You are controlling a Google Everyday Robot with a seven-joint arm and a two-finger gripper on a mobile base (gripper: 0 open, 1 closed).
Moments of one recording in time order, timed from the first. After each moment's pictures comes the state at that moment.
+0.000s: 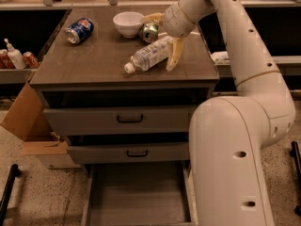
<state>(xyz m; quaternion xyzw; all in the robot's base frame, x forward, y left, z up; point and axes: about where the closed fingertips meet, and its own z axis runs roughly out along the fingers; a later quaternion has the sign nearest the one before) 0.733 -0.029 0.874 -0.83 0.43 0.13 0.33</state>
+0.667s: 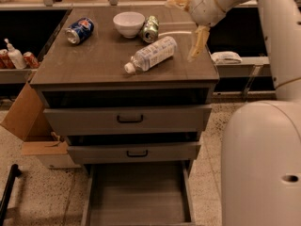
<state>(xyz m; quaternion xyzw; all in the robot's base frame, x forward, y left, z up) 0.718 -0.090 0.925 -0.81 0.46 0.07 0.37</state>
